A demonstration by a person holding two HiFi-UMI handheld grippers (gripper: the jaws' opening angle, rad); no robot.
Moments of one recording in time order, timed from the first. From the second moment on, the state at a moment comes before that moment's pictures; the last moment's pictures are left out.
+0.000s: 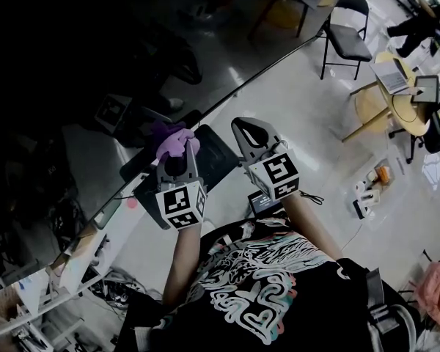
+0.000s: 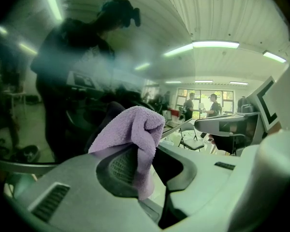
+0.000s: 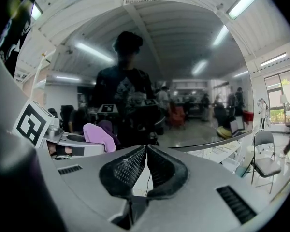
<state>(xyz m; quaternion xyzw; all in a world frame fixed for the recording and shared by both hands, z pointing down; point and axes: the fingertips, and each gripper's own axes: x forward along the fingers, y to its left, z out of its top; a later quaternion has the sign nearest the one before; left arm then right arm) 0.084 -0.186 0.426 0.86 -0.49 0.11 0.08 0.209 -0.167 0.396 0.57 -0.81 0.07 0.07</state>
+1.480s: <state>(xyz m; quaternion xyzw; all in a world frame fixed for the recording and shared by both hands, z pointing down) 0.164 -0.200 0.425 0.84 -0.52 0.09 0.09 0.322 -0.166 0.403 0.55 -0.83 0.08 0.05</state>
